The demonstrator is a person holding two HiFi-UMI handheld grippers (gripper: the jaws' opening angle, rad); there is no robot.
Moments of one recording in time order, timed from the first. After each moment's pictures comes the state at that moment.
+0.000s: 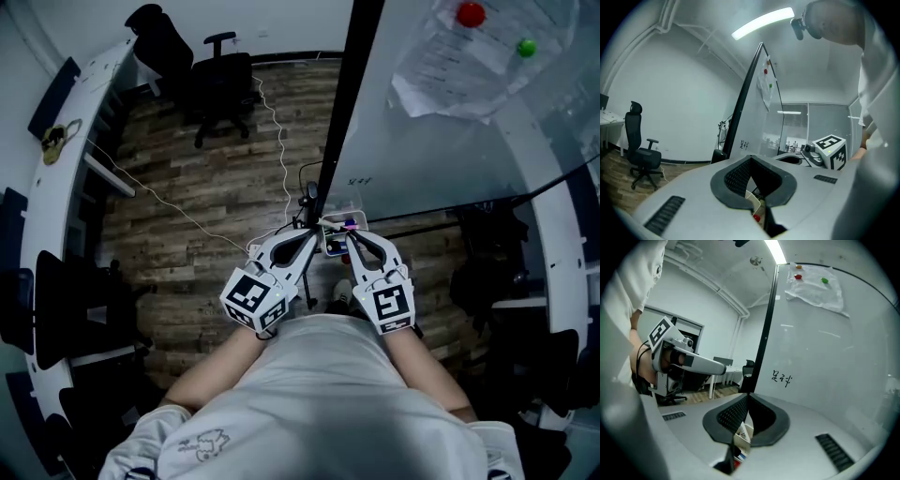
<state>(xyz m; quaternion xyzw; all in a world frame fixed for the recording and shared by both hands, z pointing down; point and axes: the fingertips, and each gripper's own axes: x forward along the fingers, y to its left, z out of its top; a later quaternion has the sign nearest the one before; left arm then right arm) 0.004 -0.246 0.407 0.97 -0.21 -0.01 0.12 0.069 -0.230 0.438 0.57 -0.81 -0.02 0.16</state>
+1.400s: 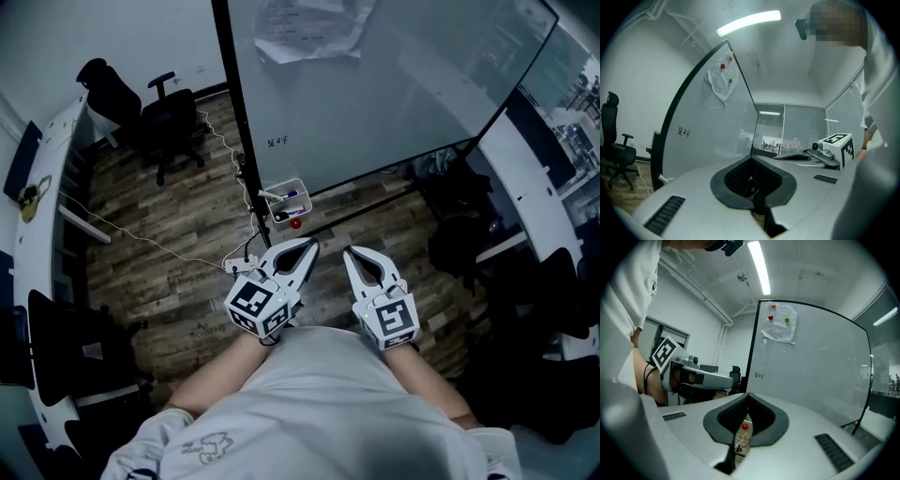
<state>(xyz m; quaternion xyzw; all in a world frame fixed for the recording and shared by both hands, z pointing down) 0.065 -0.063 0.400 0.99 -0.09 -0.02 0.10 0.107 -0.020 0.415 0.66 -0.74 -0.02 0.10</state>
